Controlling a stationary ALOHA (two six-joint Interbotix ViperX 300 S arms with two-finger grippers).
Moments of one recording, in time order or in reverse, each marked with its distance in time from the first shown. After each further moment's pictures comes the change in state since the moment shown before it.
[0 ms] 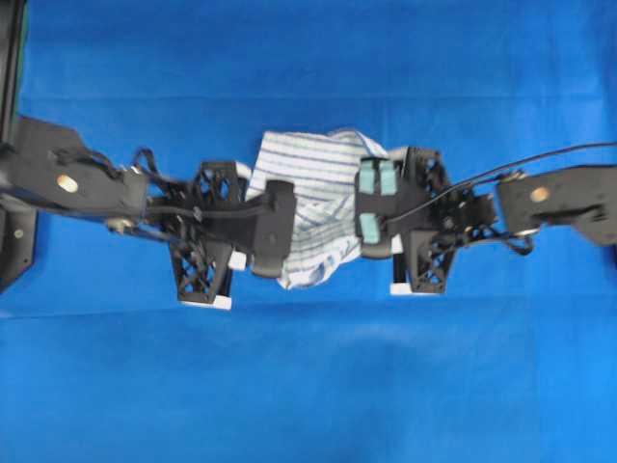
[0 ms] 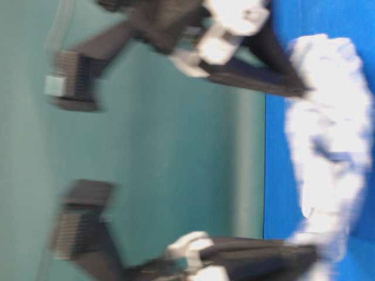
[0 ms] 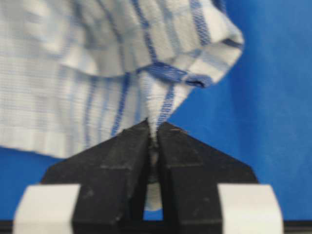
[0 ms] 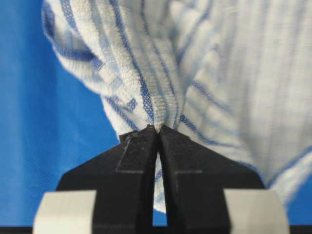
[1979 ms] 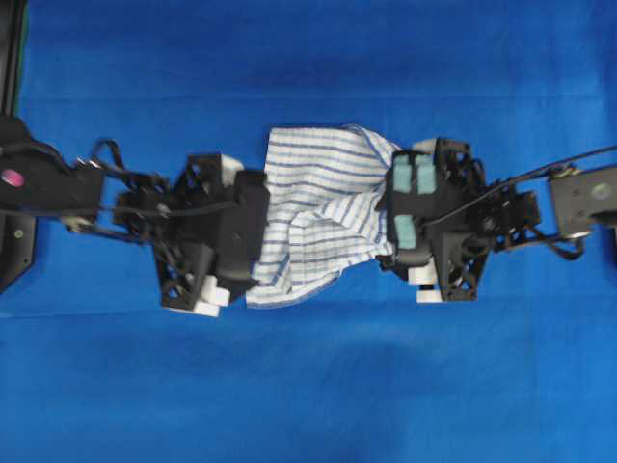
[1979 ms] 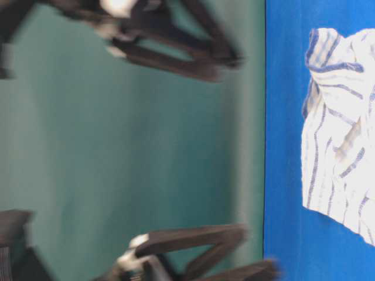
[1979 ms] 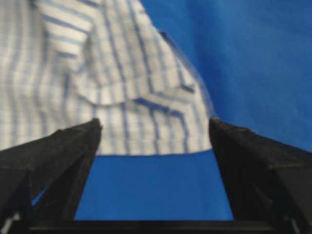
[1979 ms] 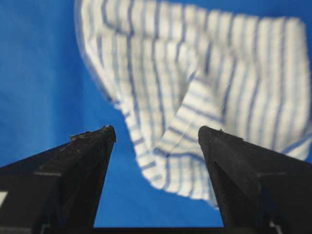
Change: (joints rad) left arm -0.044 -0.067 0.038 0.003 -0.112 0.000; right arm 0.054 -0.098 0.008 0.014 0.084 0.003
